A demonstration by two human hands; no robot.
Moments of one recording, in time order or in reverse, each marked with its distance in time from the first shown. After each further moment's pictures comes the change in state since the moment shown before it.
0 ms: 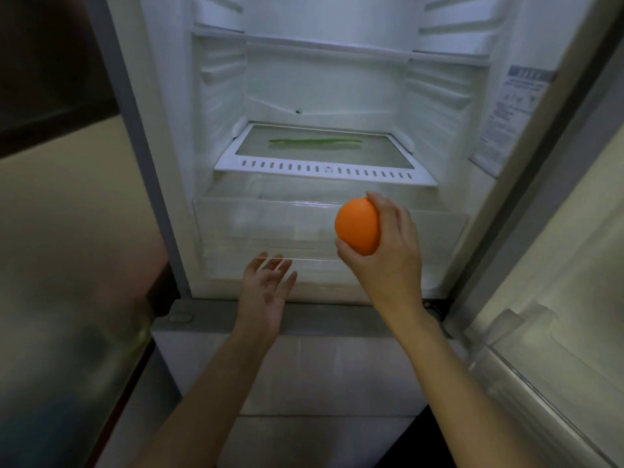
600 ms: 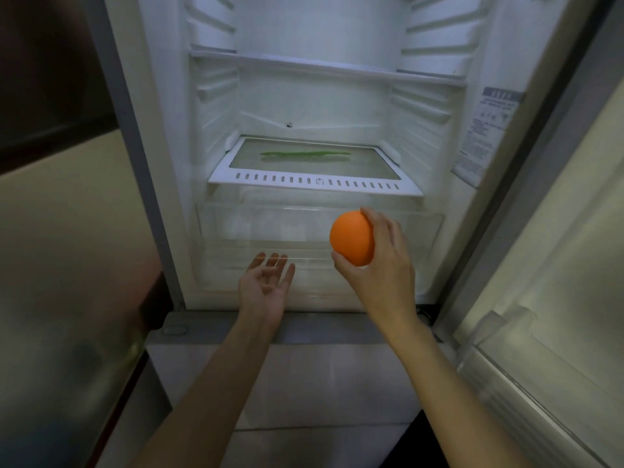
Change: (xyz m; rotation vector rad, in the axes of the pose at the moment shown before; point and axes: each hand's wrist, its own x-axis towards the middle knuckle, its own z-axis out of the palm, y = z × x) left_hand 0.025 0.002 0.018 -0.241 0.096 -0.087; right_hand -0.004 0.001 -0.005 -0.020 0.002 0.021
